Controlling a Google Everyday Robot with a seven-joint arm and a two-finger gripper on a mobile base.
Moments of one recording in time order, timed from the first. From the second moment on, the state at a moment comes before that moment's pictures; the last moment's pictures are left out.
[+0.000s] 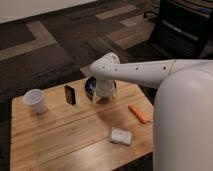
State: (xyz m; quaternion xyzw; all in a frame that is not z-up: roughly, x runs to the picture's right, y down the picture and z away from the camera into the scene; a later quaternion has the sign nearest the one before) arm -0.003 0.087 0.801 -0.25 0.22 0.64 0.69
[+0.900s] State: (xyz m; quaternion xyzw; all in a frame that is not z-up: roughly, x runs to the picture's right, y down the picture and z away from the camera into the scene) arm 0.004 0.086 0.853 -0.26 0.25 0.58 0.73
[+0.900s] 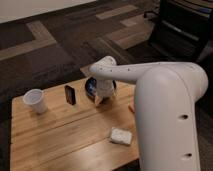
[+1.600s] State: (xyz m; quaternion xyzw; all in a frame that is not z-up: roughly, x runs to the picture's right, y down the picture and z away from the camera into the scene) arm 0.042 -0.063 0.893 -0.14 0.23 0.56 0.78
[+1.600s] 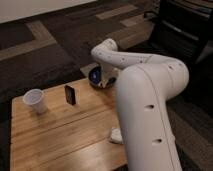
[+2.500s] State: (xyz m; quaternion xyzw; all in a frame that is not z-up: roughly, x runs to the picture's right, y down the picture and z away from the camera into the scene) arm 0.019 -0.023 0.845 -0.20 0.20 0.58 0.76
